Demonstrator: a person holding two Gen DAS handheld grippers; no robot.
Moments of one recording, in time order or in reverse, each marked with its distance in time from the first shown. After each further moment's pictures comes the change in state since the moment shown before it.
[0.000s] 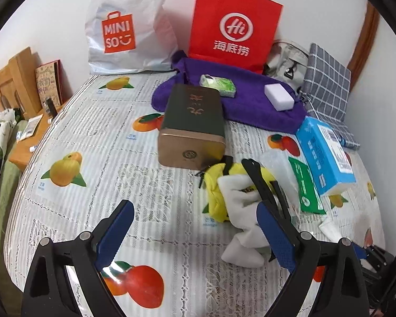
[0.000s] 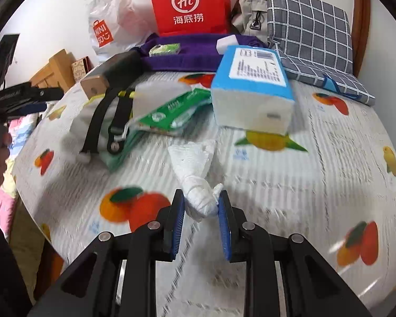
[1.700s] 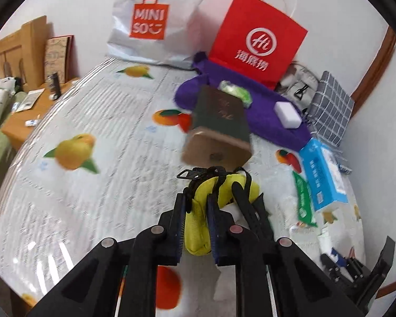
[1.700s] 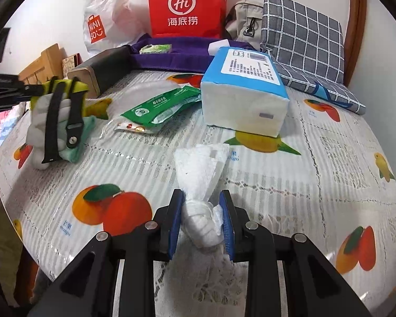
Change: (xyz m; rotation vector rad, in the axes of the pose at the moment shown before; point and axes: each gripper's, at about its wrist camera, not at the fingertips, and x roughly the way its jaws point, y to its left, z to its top) left arm 0.003 0.060 -0.007 -0.167 0.002 -0.086; right arm 0.016 0.002 -0.005 -0.032 -0.053 -0.082
